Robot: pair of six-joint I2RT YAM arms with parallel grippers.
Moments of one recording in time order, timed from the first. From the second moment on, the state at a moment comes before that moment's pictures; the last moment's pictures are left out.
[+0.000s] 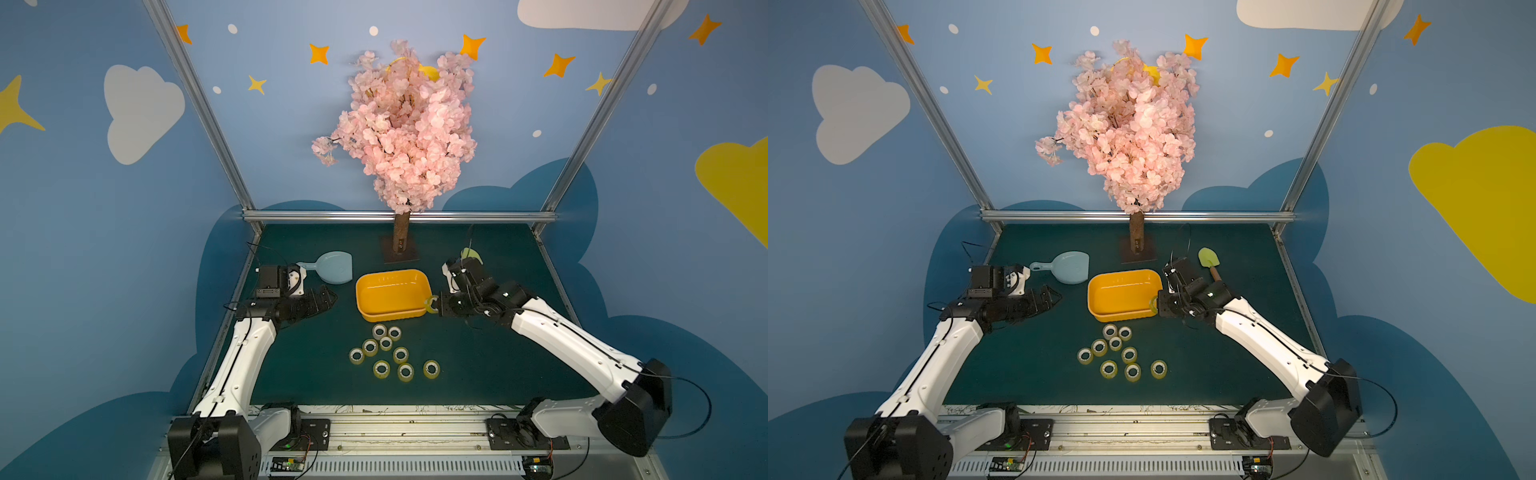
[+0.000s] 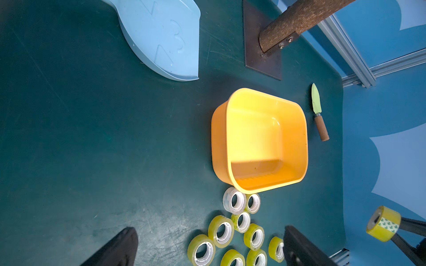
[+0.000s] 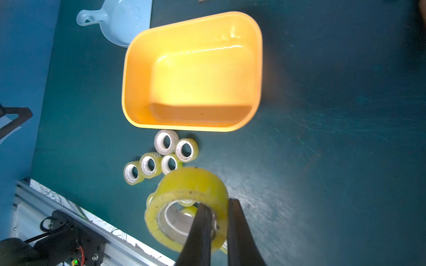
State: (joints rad) left arm 0.05 1.13 0.89 -0.70 0.47 -0.37; right arm 0.73 1.38 1.20 -0.76 -0.04 0.55
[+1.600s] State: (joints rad) left arm 0.10 1.09 0.89 -0.67 0.55 -0.41; right arm 0.76 2.34 2.01 -0.77 -0.27 0.61
